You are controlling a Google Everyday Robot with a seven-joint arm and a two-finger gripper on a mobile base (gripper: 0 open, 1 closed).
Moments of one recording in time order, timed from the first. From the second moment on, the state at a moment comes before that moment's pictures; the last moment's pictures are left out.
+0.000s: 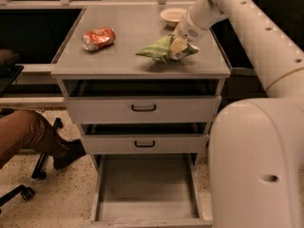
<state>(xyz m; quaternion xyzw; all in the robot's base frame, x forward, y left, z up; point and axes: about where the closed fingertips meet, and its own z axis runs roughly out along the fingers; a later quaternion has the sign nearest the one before) 0.788 -0.083 0.864 -0.62 0.72 0.06 0.32</state>
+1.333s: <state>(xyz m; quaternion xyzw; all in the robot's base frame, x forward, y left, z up) 0.647 -0.078 0.964 -0.68 0.66 -0.02 0.32</state>
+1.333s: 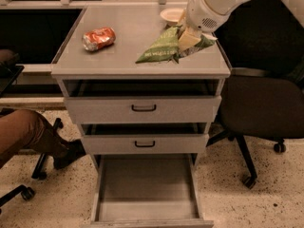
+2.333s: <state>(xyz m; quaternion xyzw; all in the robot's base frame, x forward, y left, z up) 0.554 -0.108 0.909 -0.61 0.67 -0.02 0.41</state>
